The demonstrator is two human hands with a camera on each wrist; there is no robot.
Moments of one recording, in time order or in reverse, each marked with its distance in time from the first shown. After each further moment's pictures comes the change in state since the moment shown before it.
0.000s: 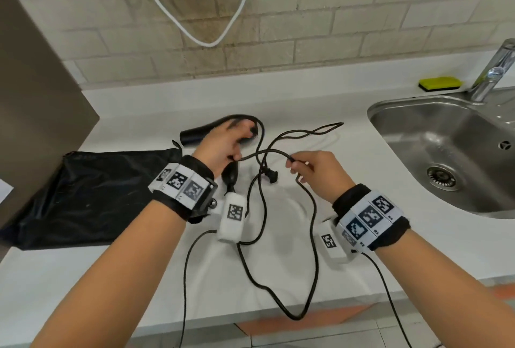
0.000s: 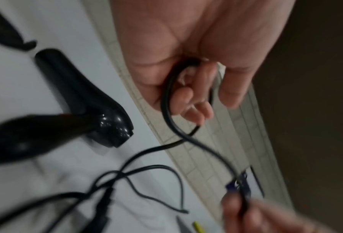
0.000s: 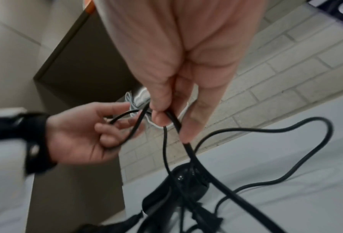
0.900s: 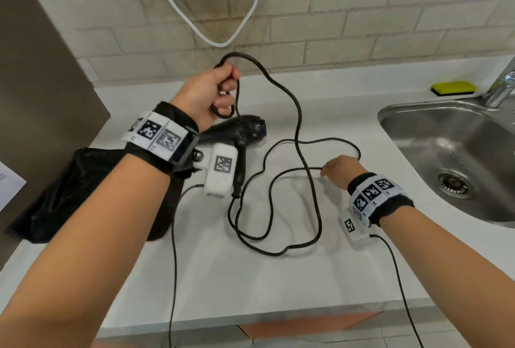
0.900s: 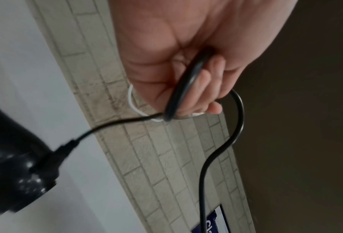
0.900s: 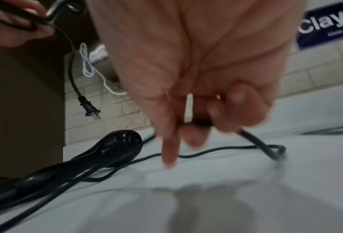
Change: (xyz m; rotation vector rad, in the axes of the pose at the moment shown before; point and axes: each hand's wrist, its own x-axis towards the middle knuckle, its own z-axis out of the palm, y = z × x) left_hand 0.012 0.079 -0.021 -0.102 -0.064 0.054; right_hand 0.044 0.054 -0.016 -0.610 -0.207 0.382
